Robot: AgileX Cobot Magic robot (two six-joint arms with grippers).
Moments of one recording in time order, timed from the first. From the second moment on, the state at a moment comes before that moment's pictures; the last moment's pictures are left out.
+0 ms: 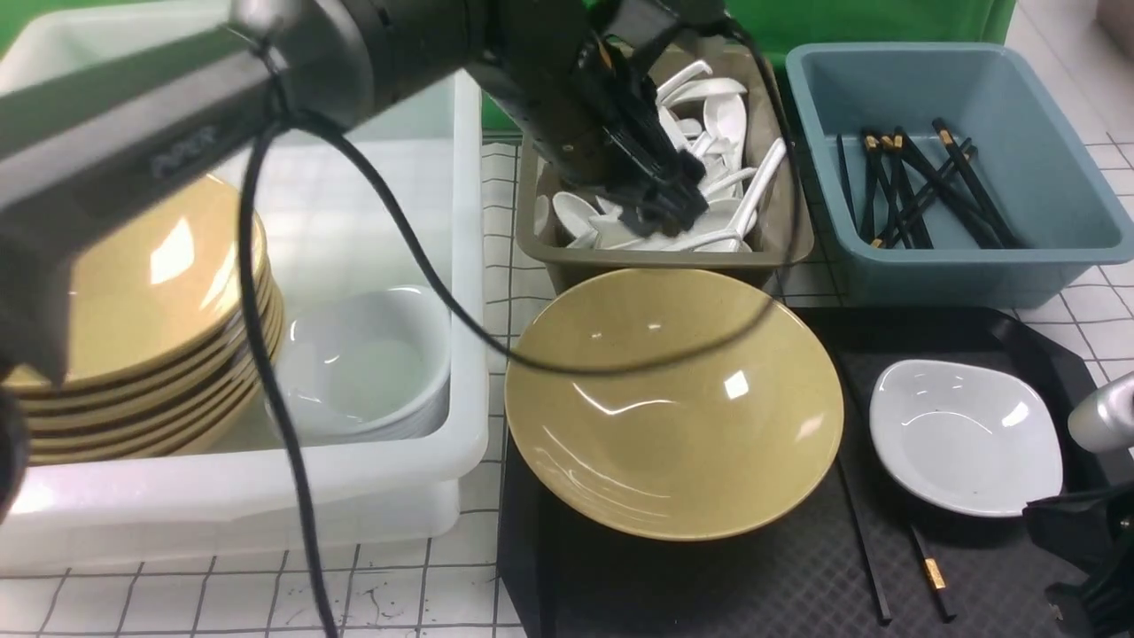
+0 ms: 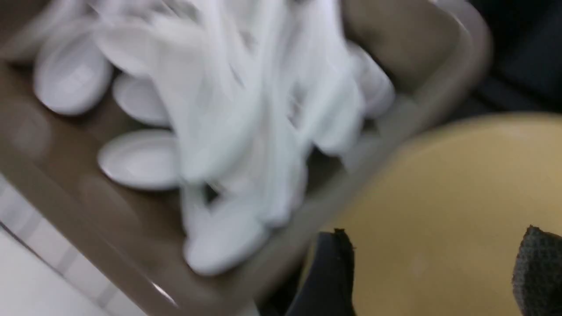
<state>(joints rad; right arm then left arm) 0.24 0.86 -0.47 0.21 0.58 -0.29 -0.60 1.94 -1.80 -0.09 0.97 0.34</state>
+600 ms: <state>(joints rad) 0.24 0.86 -0.47 0.21 0.57 -0.29 -0.63 2.11 -1.80 0.14 1.09 0.13</state>
